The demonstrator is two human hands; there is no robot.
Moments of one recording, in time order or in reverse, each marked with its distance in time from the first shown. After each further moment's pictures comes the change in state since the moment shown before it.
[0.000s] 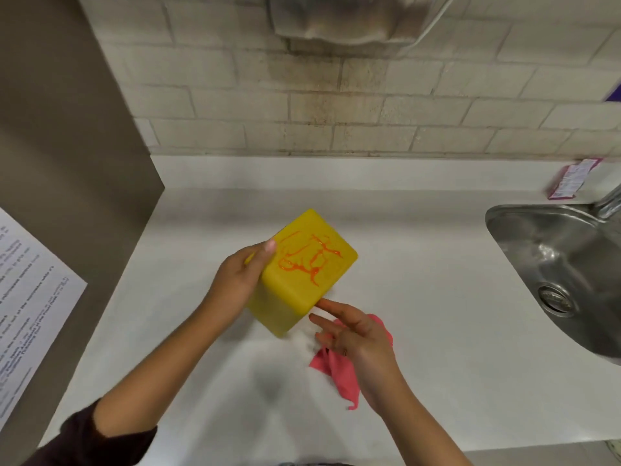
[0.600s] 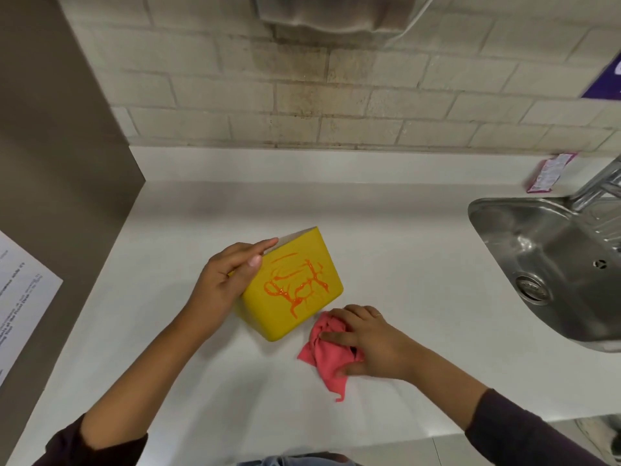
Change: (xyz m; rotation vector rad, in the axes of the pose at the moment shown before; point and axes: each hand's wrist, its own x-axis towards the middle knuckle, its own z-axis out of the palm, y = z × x) left_hand -0.010 -0.017 -0.003 -0.055 -0.143 0.244; right_hand 0.042 0.033 -0.100 -1.753 -0.502 -0.500
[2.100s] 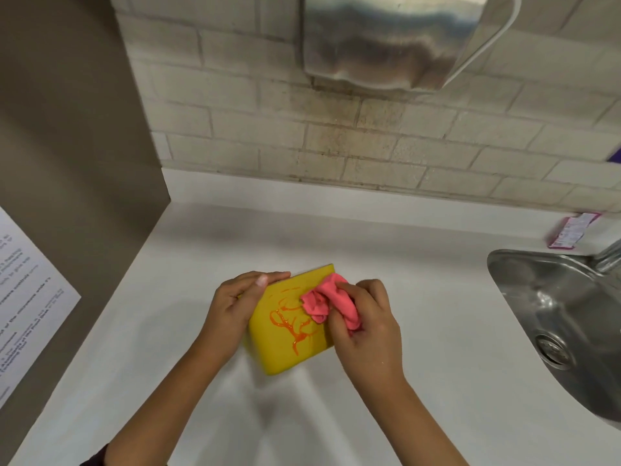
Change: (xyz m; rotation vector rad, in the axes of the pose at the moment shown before) left_hand 0.012 -0.001 -0.002 -0.210 0.198 -0.044; right_hand 0.055 -0.078 -0.099 0.549 0.911 0.420
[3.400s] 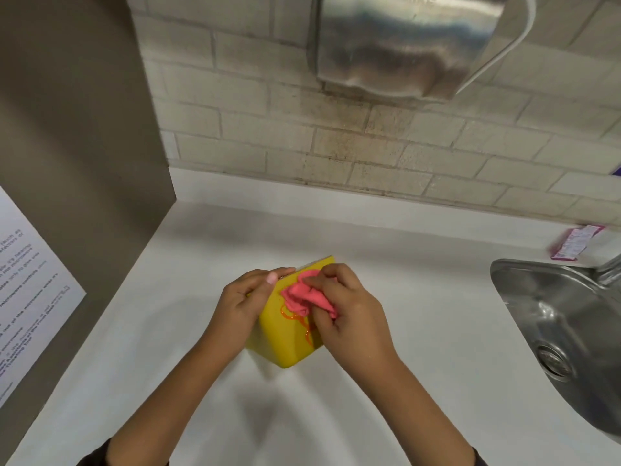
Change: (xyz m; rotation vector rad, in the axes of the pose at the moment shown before) left_hand 0.006 -0.003 -0.003 0.024 0.017 -0.041; right_hand 0.027 -0.025 0.006 -0.088 -0.234 -0.213
